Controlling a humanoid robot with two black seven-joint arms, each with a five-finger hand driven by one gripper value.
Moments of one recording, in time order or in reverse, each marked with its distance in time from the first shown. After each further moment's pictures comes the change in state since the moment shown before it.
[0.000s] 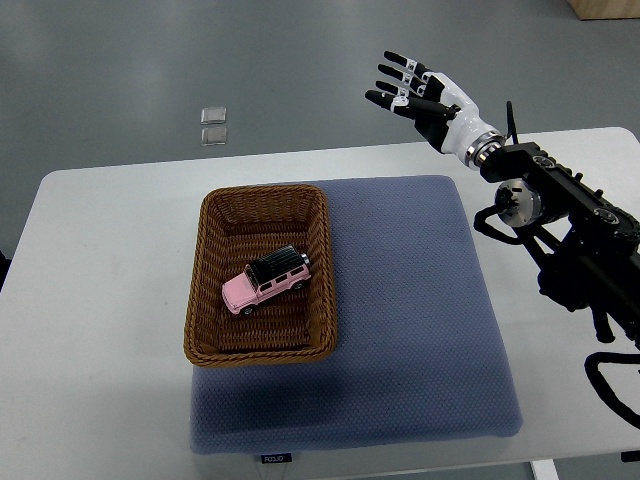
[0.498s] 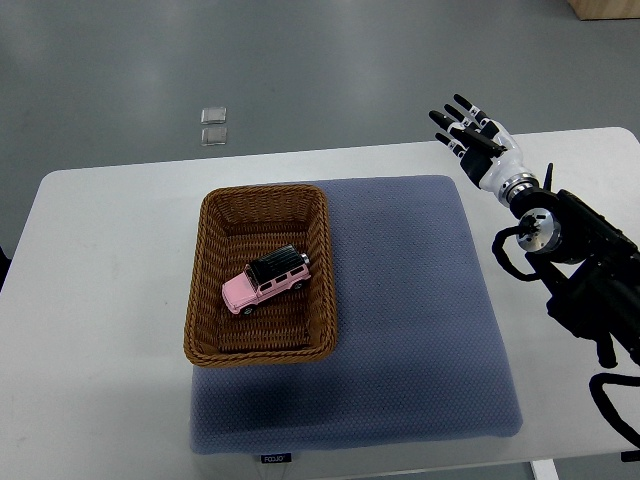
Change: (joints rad) left arm 0.000 0.000 0.000 0.000 0.000 0.000 0.000; right arm -0.071 0.001 0.037 -0.144 0.224 -0.065 0.049
